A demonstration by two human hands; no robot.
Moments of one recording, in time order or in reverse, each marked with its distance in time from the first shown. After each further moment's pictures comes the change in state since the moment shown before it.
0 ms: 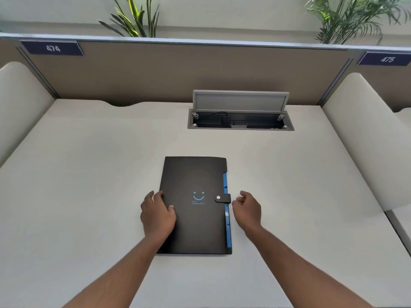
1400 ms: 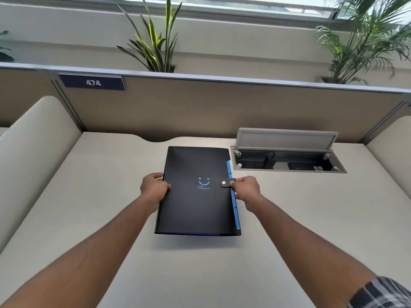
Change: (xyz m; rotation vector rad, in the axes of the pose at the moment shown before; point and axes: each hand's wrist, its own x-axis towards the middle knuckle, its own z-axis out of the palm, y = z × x) left_hand 0.312 -0.043 -0.141 -0.786 -0.169 -0.298; right_hand 0.129 -0.246 0.167 0.178 -0.069 0.058
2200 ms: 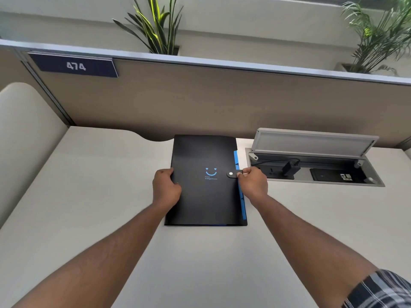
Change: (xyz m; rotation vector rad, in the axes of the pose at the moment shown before) left_hand 0.088 -0.008 0.044 0.514 0.034 0.392; right_hand 0.106 -0.017 0.053 -0.349 0.184 -0.132
